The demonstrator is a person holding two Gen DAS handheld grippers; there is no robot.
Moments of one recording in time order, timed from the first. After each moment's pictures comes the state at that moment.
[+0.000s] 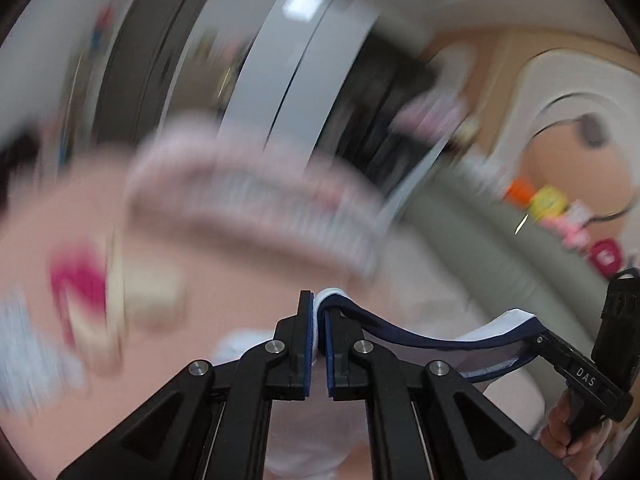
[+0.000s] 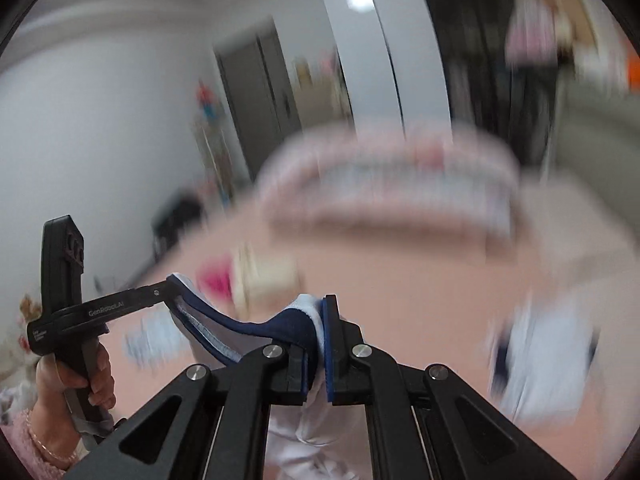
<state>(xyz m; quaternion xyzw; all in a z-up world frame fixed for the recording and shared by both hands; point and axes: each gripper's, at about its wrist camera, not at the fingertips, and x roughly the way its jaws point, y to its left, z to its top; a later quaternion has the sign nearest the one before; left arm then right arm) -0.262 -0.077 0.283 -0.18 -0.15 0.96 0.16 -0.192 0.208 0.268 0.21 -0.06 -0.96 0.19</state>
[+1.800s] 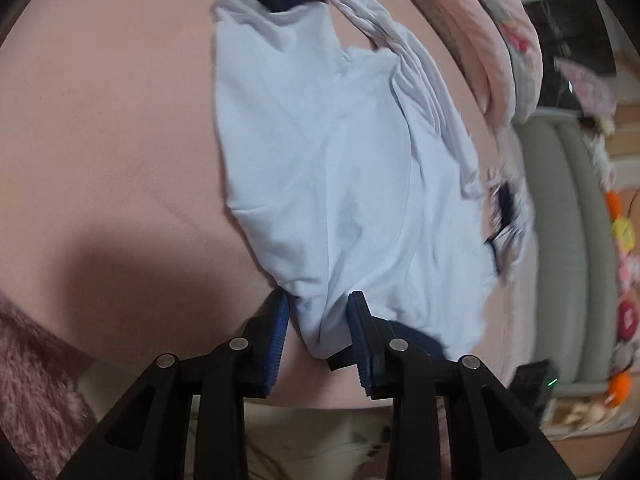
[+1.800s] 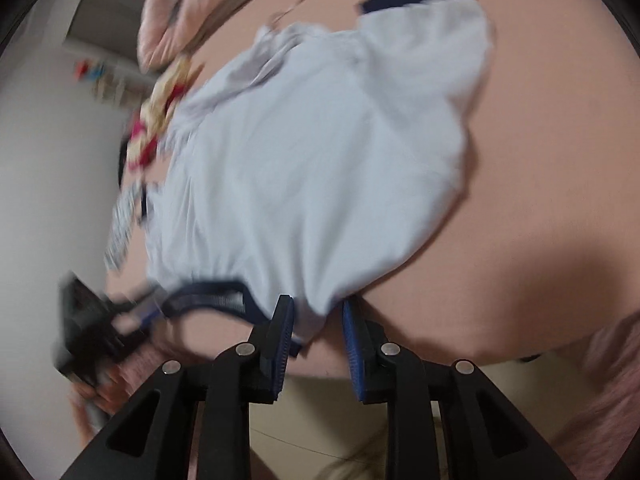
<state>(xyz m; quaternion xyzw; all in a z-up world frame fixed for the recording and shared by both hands) -0.141 -0.110 -0.141 -0.57 -0.35 0.74 0.05 -0.083 0.242 -0.143 0.57 -0.31 -0.75 0.12</state>
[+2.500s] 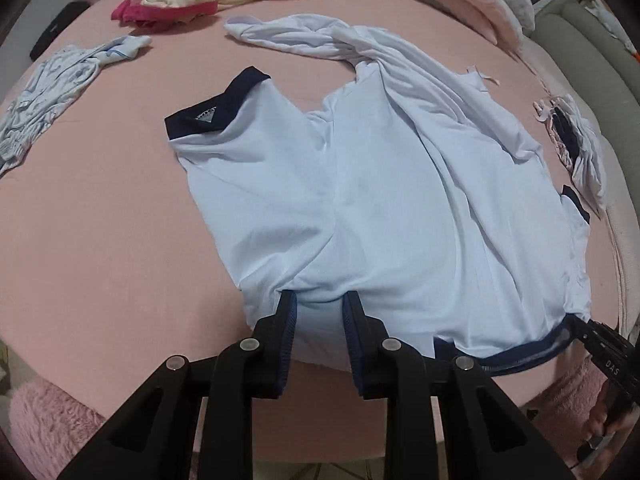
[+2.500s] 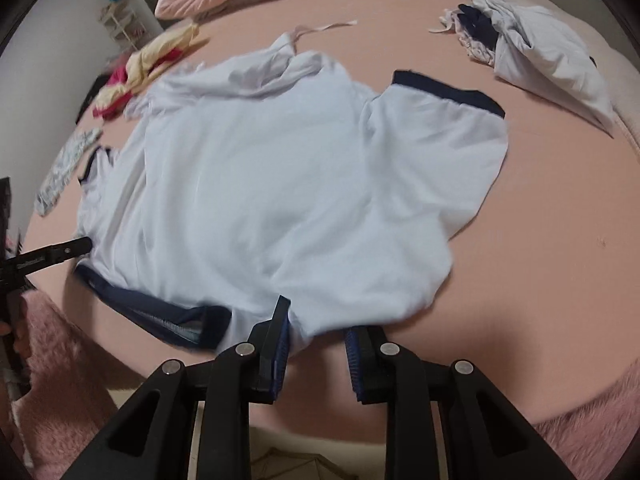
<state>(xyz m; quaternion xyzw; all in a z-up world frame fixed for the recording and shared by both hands) -0.188 -0.104 -0.109 -0.59 -0.10 0.80 0.01 -0.115 0.230 -0.119 0.56 -0.08 -0.82 0.08</state>
